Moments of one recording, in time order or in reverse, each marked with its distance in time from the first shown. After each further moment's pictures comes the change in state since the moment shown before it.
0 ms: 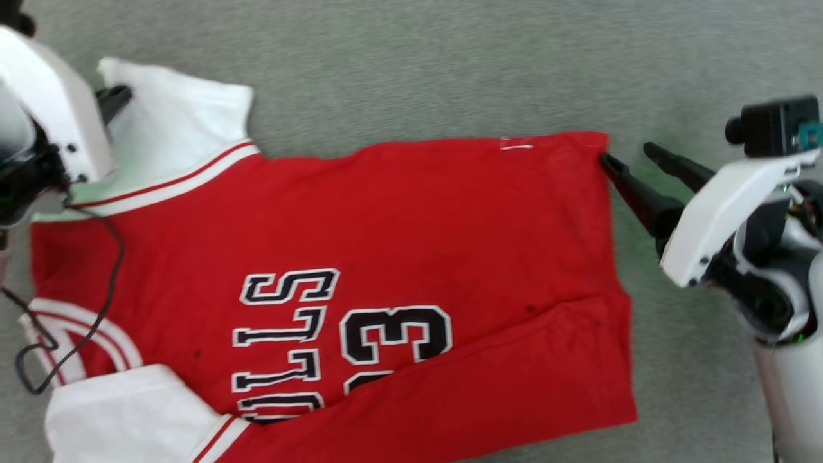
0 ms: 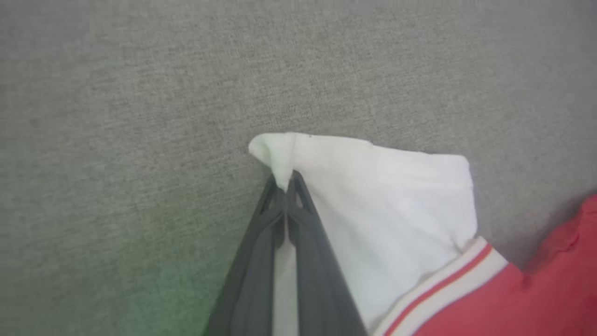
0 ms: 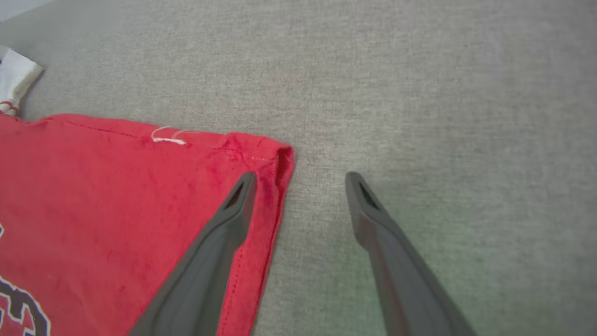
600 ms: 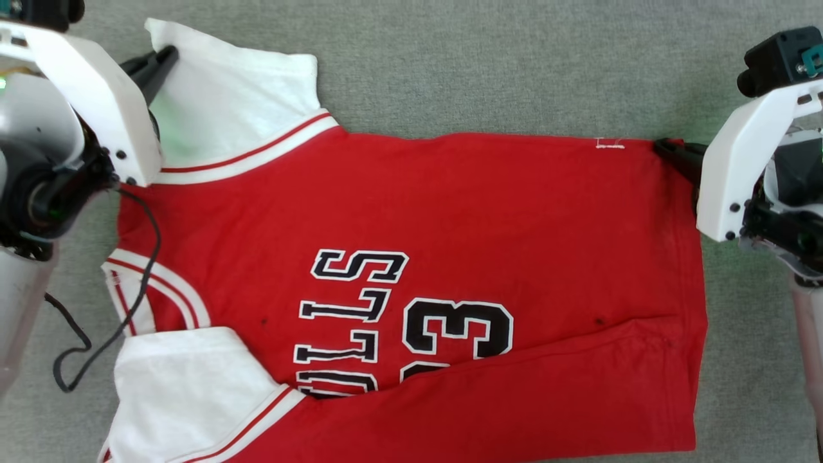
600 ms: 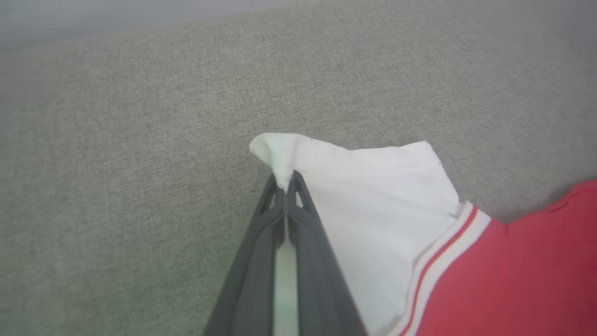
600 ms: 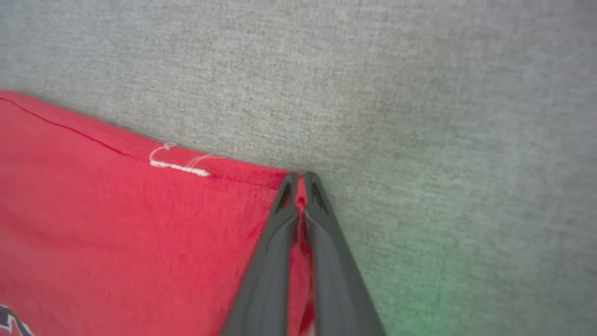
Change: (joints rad) left arm 0.002 -0.047 -0.032 -0.123 0.076 -0.024 -0.155; right arm -0.178 -0.040 -0.020 0.086 -0.054 0.000 0.420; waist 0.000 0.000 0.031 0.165
